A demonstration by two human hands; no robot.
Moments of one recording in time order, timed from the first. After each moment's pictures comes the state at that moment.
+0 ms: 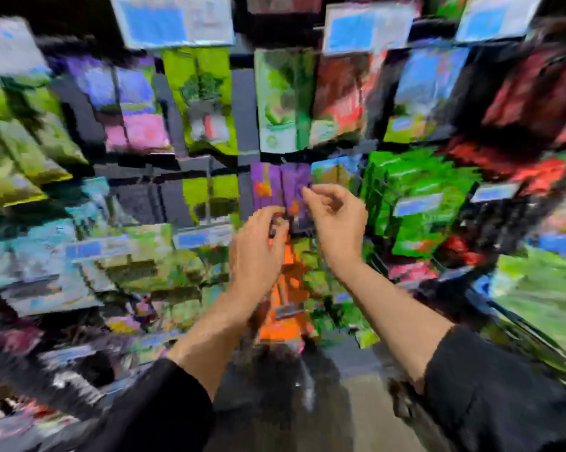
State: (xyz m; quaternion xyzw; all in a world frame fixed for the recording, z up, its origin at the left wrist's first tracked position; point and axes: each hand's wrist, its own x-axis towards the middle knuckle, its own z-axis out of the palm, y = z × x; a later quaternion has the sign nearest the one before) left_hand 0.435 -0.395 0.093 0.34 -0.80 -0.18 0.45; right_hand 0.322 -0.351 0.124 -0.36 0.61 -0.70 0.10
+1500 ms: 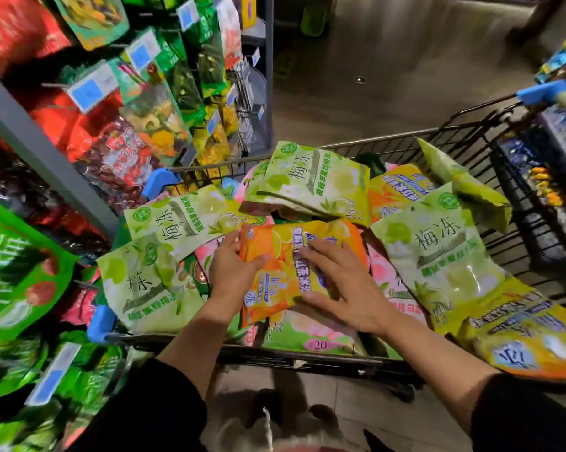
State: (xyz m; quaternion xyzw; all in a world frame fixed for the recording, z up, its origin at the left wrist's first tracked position) left_hand -0.078 -0.069 -0.045 0.21 -0.76 -0.62 -0.03; right_hand -0.039 0.144 -0.024 -0.25 0.93 -0.27 -0.03
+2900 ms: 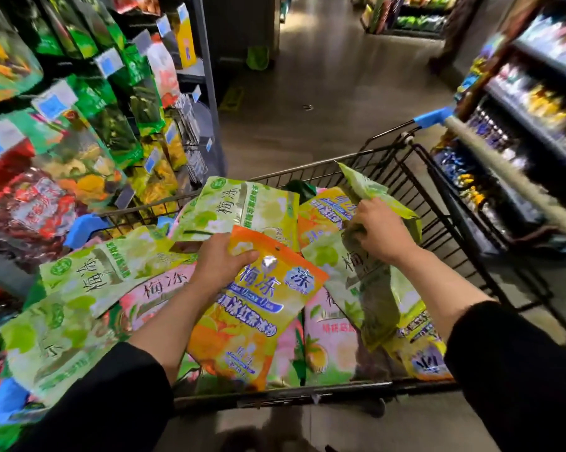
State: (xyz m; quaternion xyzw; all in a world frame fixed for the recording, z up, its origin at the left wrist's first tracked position) left_hand -0.133 0.015 0.002 -0.05 -0.88 -0.47 -0.02; right_hand -0.120 0.310 0.048 -0.07 1.00 -0.03 -0.04
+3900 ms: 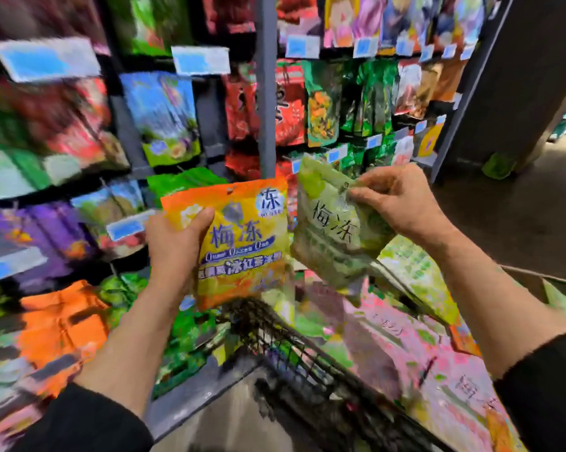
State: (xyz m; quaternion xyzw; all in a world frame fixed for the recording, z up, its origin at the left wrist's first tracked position) left_hand 0.139 -0.163 0.150 0.27 -0.60 -0.57 0.50; right_hand -0.051 0.060 0.219 -0.43 0.77 -0.47 -0.06
